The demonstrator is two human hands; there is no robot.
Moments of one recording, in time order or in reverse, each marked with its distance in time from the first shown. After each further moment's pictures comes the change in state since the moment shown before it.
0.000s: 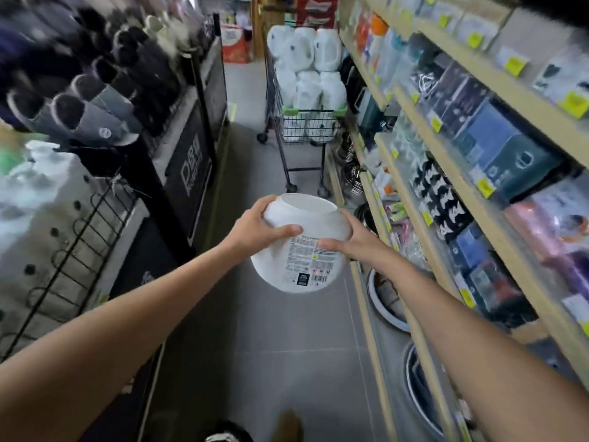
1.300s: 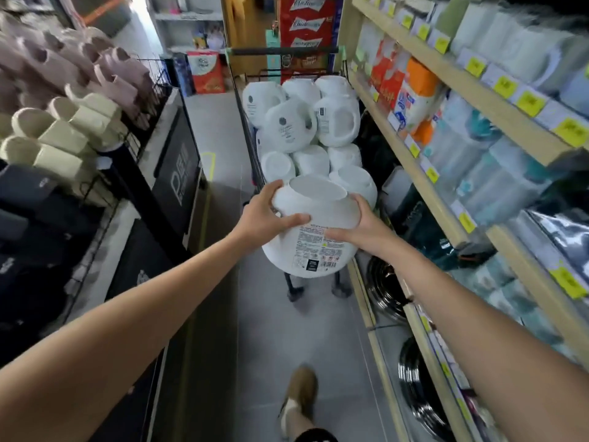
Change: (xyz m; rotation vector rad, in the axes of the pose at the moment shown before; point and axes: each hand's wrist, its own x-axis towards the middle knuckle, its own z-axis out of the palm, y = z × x) left_hand 0.804 0.083 -0.137 0.079 -0.010 0.111; right_hand 0.754 -0.112 -0.262 0.056 0.171 -0.016
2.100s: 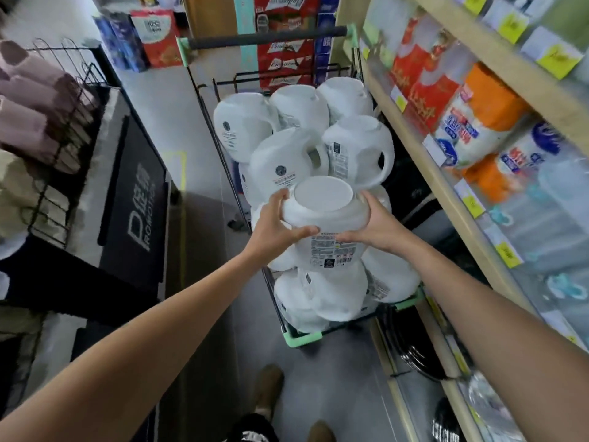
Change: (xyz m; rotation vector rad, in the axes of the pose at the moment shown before) left_hand 0.358 -0.063 -0.023 -0.090 -0.102 -0.041; right_hand 0.344 -0.027 -0.055 -0.173 0.052 0.125
